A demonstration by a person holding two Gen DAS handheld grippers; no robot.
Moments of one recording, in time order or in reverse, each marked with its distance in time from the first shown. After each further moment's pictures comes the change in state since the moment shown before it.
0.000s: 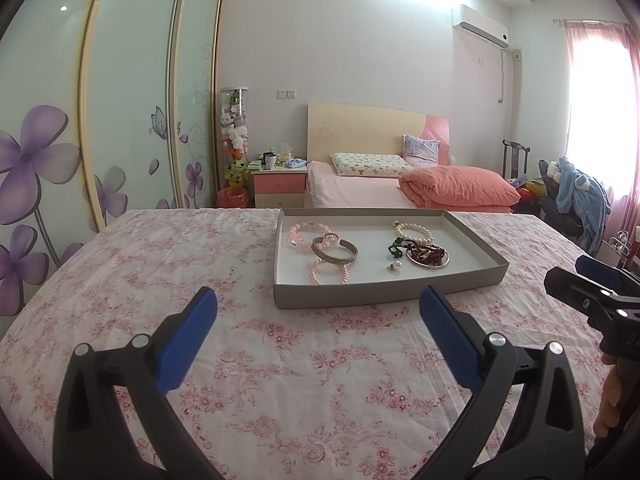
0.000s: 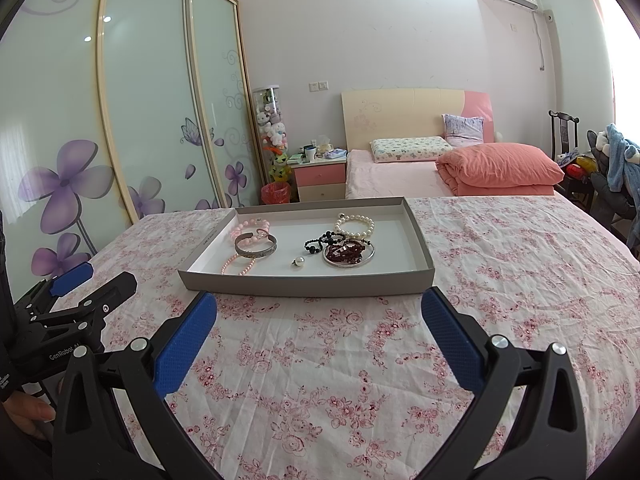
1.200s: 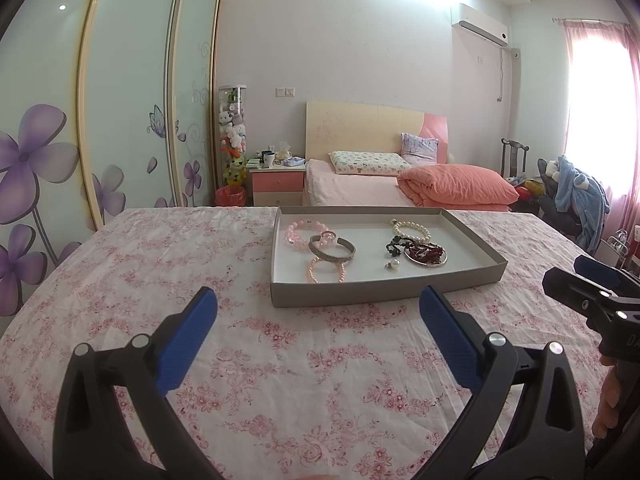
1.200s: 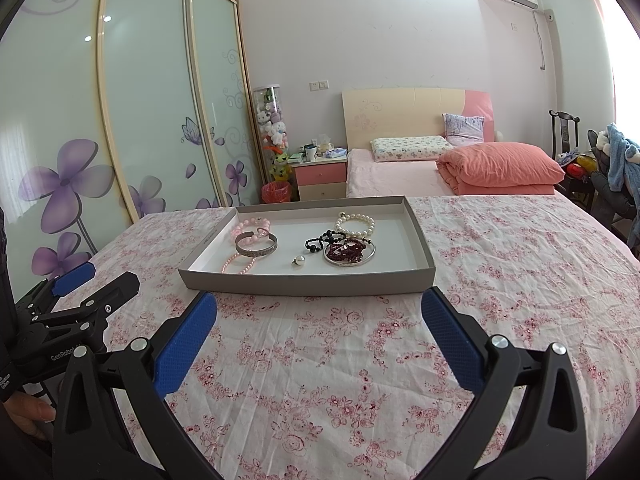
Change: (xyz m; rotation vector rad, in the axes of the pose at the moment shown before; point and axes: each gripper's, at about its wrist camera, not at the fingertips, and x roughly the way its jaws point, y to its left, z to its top) left arm 0.000 -0.001 0.000 -0.003 0.002 -0.005; right arm 0.000 0.001 0.000 0.000 0.002 -0.001
